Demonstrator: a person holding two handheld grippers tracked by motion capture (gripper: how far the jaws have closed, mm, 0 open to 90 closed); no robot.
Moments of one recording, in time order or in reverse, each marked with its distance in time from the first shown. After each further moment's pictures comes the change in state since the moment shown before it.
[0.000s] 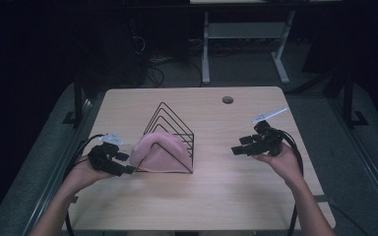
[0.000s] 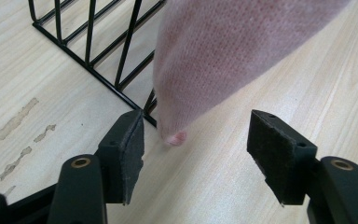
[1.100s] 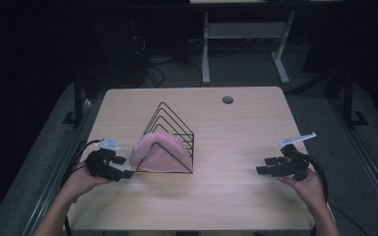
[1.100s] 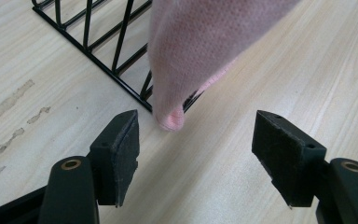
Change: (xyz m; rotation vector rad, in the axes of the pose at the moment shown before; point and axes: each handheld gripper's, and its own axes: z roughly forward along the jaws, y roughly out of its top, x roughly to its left) left arm -0.006 -0.017 -0.001 -0.021 0.015 -0.017; right arm -0.025 -0.091 -0.026 0.006 -0.070 0.145
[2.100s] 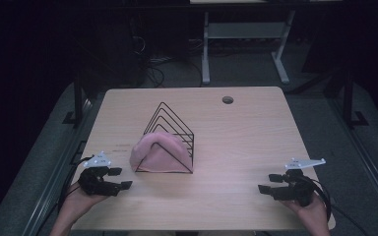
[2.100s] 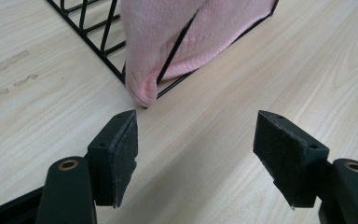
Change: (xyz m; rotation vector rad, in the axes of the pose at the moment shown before) left arm -0.034 -0.040 -0.006 -0.152 0.073 -0.097; right arm 0.032 -0.057 -0.006 -0.095 -0.048 -0.019
